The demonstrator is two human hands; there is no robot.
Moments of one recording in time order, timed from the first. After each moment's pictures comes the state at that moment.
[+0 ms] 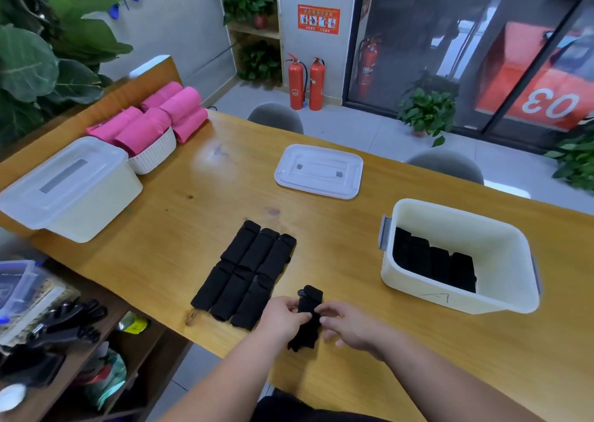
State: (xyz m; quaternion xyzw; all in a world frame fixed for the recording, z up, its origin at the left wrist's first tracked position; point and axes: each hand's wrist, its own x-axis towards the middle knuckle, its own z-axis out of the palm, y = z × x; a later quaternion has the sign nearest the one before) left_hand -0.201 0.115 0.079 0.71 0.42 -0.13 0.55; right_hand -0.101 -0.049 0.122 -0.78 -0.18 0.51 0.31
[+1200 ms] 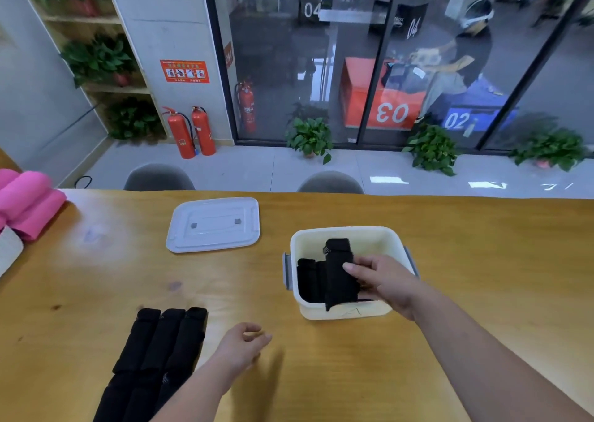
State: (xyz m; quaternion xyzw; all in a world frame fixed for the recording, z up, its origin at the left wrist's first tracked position) left_hand -0.099 0.102 0.101 0.72 0.30 -0.22 0.58; right_hand 0.020 -0.202 0.258 -0.70 0.00 0.33 0.63
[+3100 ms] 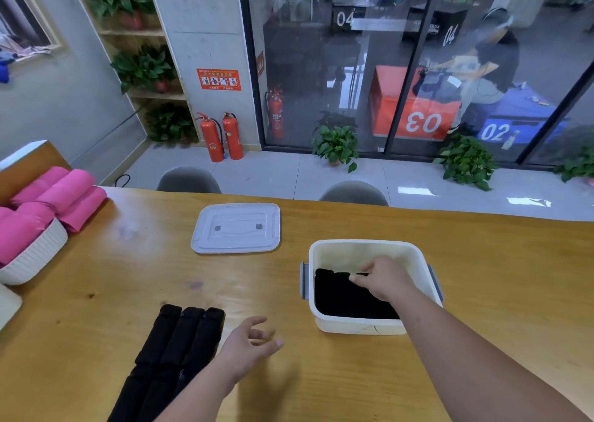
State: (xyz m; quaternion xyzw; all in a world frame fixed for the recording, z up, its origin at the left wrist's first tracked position) left_hand -0.105 0.118 0.115 0.74 0.25 -0.18 0.59; right_hand 0.097 -0.174 0.187 -0.96 0.02 0.20 0.20
